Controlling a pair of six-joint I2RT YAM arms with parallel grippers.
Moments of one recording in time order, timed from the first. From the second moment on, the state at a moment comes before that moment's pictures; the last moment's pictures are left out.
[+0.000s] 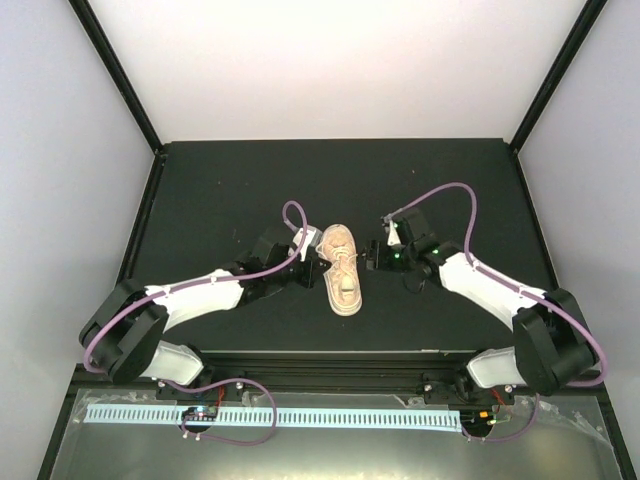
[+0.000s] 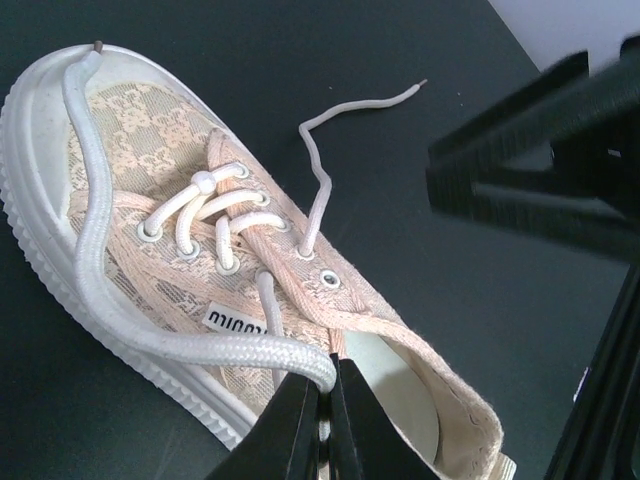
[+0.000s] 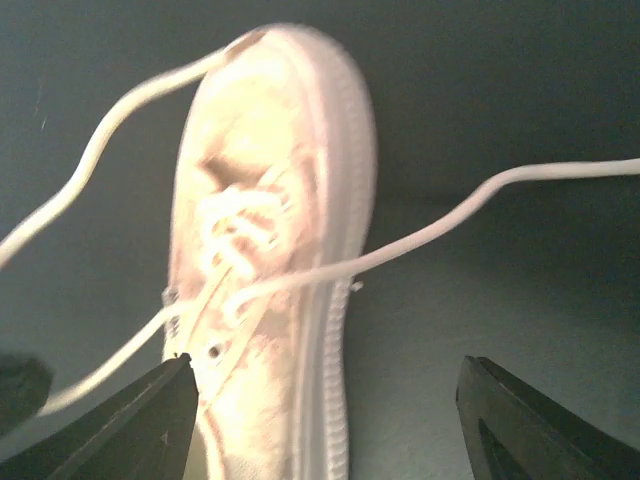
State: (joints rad) left arm -0.69 1.39 0.63 0.17 0.32 -0.44; right arm 0.50 1.37 0.79 -0.29 -0.21 0.55
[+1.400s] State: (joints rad) left arm -0.68 1.09 0.51 -0.01 0.48 -0.35; right arm 0.83 1.05 0.67 -0.56 0.02 0.84
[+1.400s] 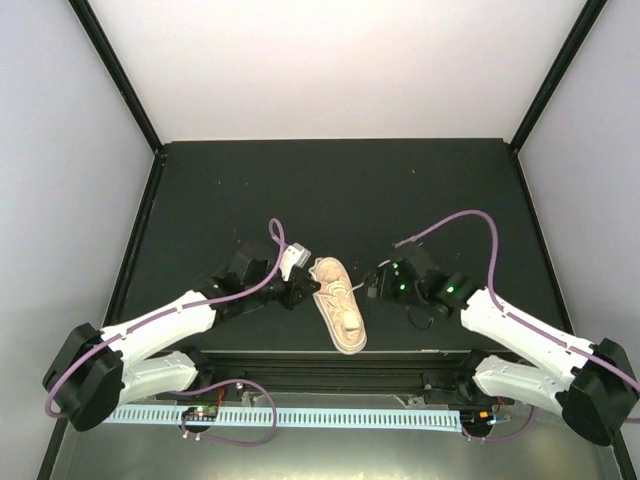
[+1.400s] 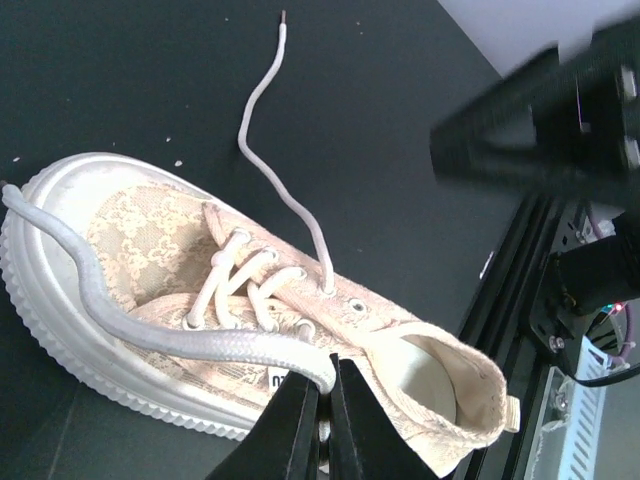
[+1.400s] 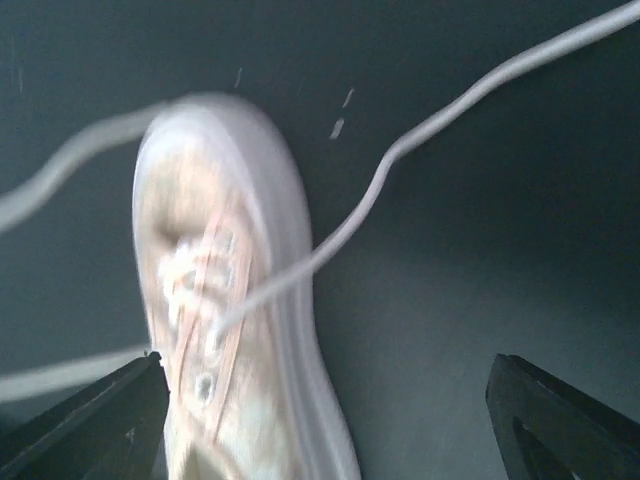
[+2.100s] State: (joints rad) left arm -0.68 1.04 0.46 0.03 0.37 -0.28; right arm 0.63 1.43 0.61 -0.07 -0.11 1.06
